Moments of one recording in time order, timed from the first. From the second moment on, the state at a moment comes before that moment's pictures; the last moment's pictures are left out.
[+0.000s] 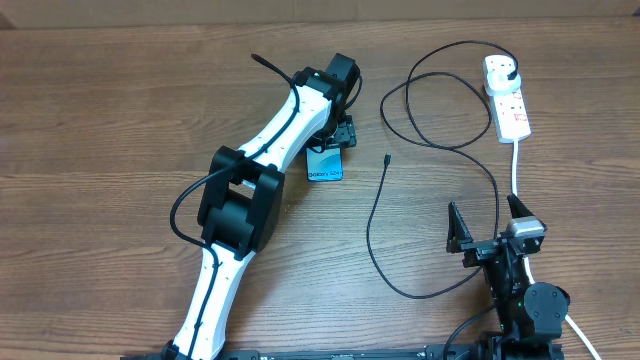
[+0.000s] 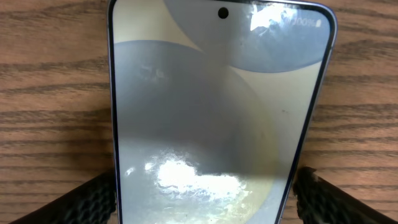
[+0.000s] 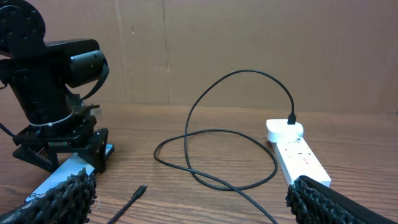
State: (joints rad) left arm -0.49 2.45 2.08 -1.09 -0.05 -0.65; right arm -0.06 0.01 0.02 -0.02 -0.20 0.01
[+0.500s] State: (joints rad) left arm -0.49 2.45 2.08 -1.09 -0.05 -0.65; right arm -0.06 0.01 0.02 -0.02 -0.20 0.01
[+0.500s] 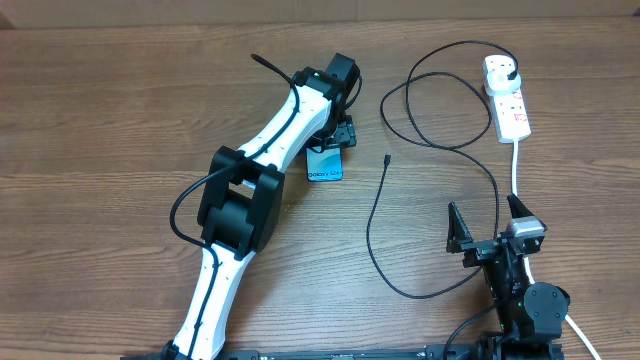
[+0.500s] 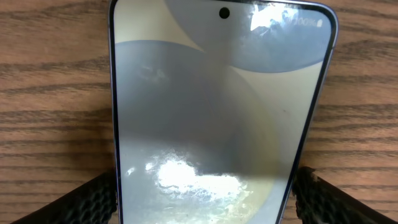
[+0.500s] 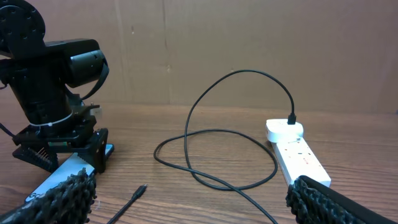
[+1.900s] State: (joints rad) left arm -0.47 2.45 2.08 -1.09 -0.04 -0.65; right arm -0.06 0.01 0.02 -0.02 -0.20 0.01
